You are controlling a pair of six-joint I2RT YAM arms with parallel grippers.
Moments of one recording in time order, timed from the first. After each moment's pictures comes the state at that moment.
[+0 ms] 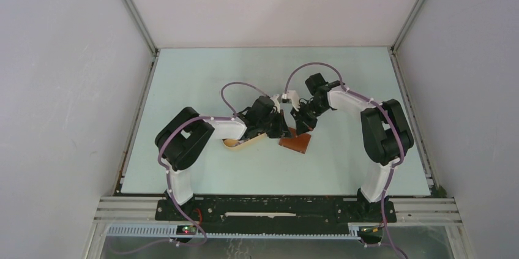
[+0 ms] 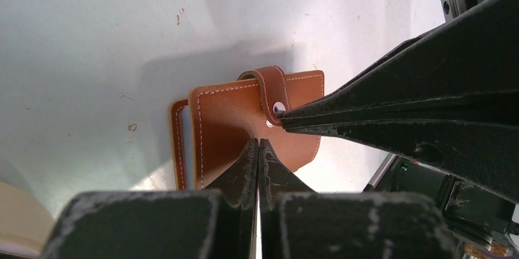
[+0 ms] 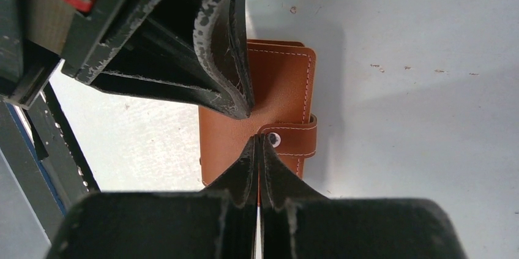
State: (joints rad) left arm -0.76 1.88 0.98 0.20 0.35 -0.76; right arm 0.40 1.85 1.25 -0.75 -0.65 -0.66
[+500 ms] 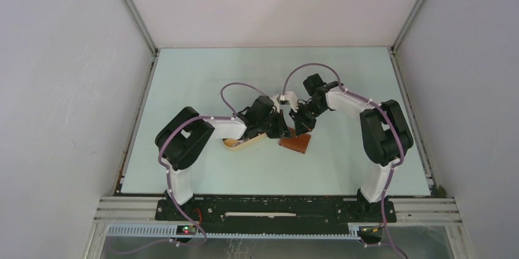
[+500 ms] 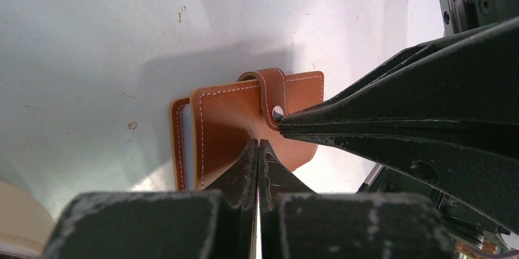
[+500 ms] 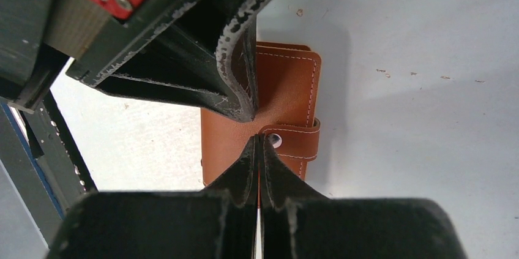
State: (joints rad) left arm -0.75 1.89 0.98 0.20 0.37 -0.78; right arm 0.43 1.85 1.25 -0.75 -0.63 -0.66
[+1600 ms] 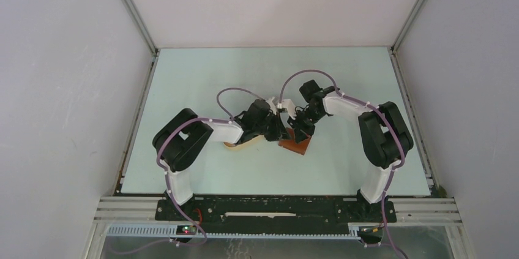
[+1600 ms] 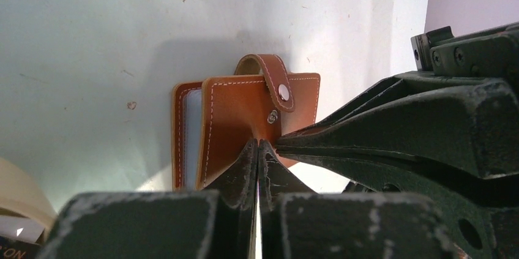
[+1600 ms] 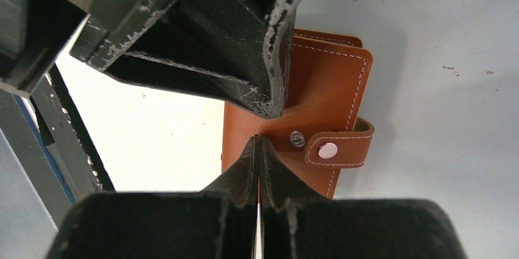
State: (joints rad) left arm -0.75 1.86 0.90 0.31 0.38 -0.86; right arm 0.47 1.83 1.19 -0.76 -0.61 -0.66
